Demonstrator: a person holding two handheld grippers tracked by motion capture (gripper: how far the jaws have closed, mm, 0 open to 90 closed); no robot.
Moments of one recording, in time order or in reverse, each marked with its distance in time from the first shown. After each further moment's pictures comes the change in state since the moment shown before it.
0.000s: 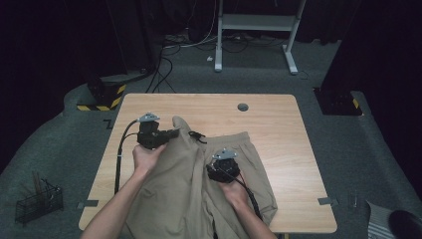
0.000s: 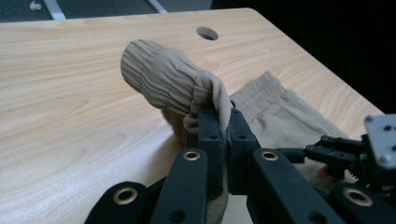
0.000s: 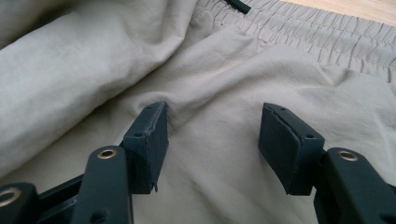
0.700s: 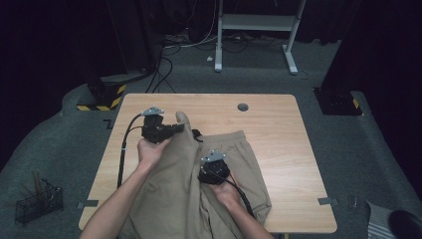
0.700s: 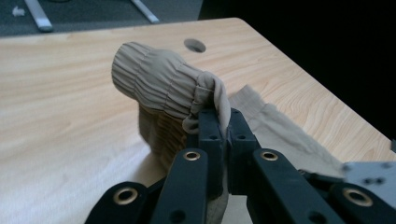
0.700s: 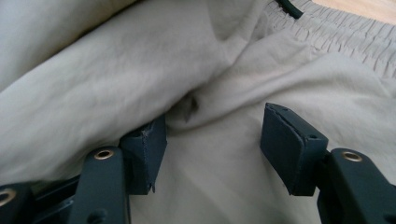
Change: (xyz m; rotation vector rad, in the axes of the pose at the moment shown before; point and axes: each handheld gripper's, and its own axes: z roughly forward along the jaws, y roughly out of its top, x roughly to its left) left arm -0.006 0.022 0.011 -0.006 -0.043 0.018; right arm 0.026 0.010 0.011 -0.006 0.068 -0.071
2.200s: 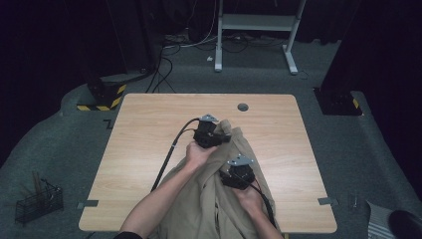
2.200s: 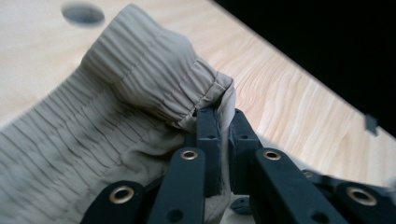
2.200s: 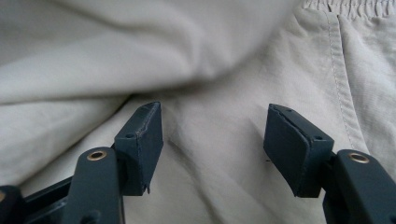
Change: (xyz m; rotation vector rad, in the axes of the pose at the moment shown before) left arm -0.072 -0.011 0.138 0.146 -0.174 0.070; right arm -0.048 -0.044 -0.044 -0.005 -0.073 0.061
